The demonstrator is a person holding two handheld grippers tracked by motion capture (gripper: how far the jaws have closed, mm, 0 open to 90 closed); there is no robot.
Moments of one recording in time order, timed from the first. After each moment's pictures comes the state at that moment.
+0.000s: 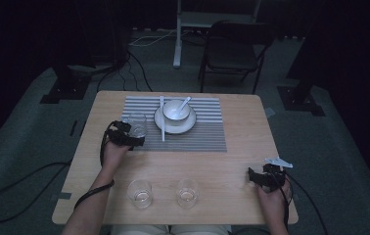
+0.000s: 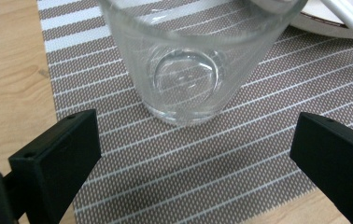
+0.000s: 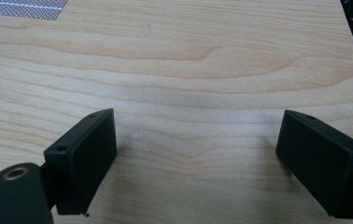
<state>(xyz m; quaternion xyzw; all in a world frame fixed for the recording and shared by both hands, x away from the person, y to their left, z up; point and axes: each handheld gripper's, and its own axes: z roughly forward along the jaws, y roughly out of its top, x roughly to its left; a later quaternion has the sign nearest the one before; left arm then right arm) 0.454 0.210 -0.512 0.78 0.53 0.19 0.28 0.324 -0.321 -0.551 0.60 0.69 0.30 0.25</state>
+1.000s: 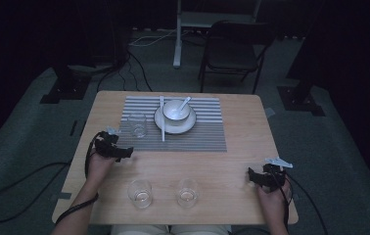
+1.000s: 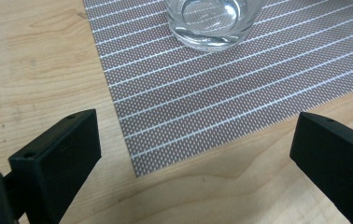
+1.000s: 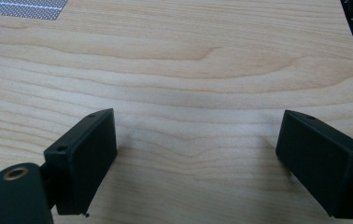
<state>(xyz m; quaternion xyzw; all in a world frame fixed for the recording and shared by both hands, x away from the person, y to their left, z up) 0.408 0.249 -0.513 0.78 0.52 0.20 0.28 0.324 -0.321 -0.551 0.60 0.69 0.30 0.25</state>
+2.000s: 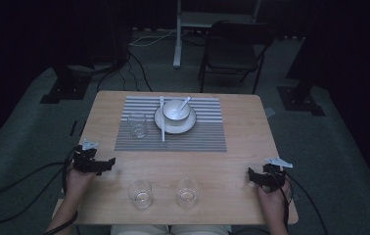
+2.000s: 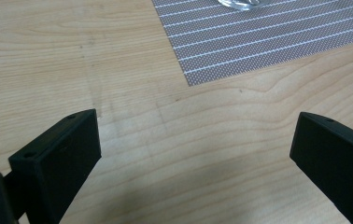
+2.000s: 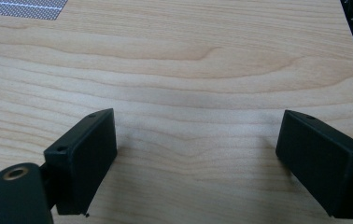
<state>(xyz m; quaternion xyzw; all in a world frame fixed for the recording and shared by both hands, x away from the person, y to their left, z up) 0.352 0.302 -0.513 0.76 0.54 0.20 0.31 0.324 -0.321 -0.551 0.60 0.69 0.30 0.25</state>
